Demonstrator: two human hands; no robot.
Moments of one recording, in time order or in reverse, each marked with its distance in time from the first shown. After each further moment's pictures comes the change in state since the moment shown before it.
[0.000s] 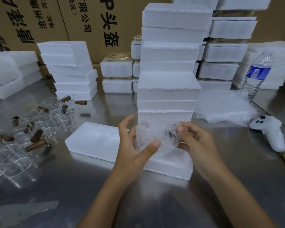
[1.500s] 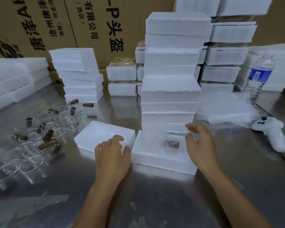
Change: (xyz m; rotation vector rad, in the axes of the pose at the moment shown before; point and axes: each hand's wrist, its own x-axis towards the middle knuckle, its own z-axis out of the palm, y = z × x) left_hand -0.009 -0.011 -0.041 1.079 0.260 -0.183; right_hand 0.011 0.029 -0.015 -0.607 0.243 -0.159
